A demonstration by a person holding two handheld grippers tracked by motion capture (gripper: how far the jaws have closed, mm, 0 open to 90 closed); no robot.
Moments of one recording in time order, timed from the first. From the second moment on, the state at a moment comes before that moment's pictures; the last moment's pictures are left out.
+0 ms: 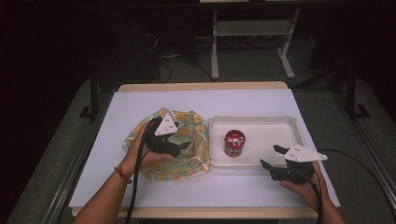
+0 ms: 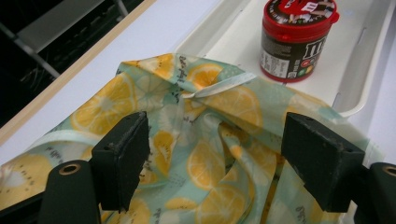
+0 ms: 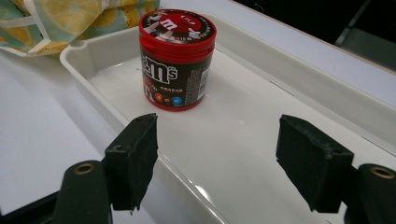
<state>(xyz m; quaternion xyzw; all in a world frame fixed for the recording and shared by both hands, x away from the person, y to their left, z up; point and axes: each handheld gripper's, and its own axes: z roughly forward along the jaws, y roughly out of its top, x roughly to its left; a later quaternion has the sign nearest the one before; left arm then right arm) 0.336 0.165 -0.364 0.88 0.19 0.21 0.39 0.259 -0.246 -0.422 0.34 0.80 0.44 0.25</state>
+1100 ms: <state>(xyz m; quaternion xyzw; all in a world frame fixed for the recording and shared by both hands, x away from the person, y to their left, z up) 0.331 0.205 -0.372 0.88 0.21 0.23 0.36 0.259 -0.245 -0.423 0.34 0.80 0.43 0.25</state>
